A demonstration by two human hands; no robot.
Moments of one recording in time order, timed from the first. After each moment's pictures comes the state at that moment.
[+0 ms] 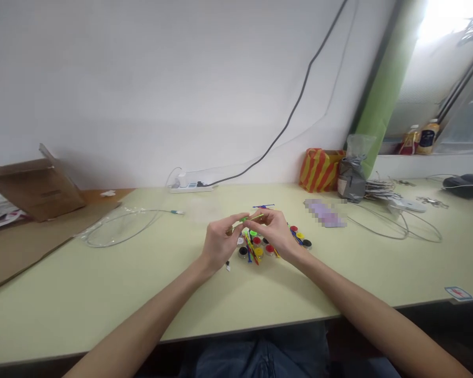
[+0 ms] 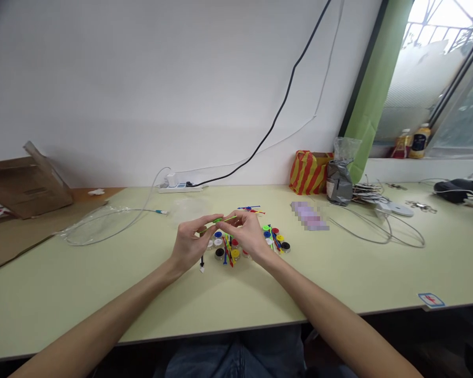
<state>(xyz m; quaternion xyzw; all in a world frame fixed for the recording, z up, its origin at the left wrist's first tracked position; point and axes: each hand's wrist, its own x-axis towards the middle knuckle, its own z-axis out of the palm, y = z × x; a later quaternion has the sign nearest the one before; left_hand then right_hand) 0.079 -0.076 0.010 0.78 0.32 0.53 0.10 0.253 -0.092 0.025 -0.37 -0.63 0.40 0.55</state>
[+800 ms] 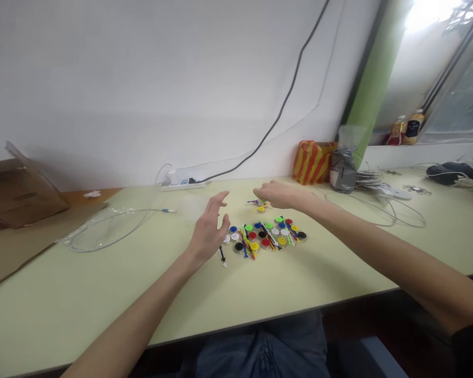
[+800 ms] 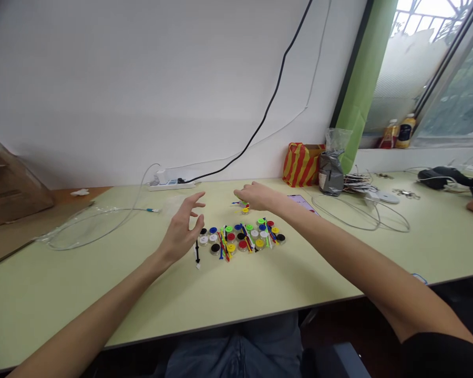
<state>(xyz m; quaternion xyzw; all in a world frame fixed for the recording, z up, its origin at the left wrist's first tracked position) 0.064 -0.062 0.020 0.82 0.36 0.45 0.07 0.327 -0.002 0.073 -0.46 -0.88 -0.14 -0.04</state>
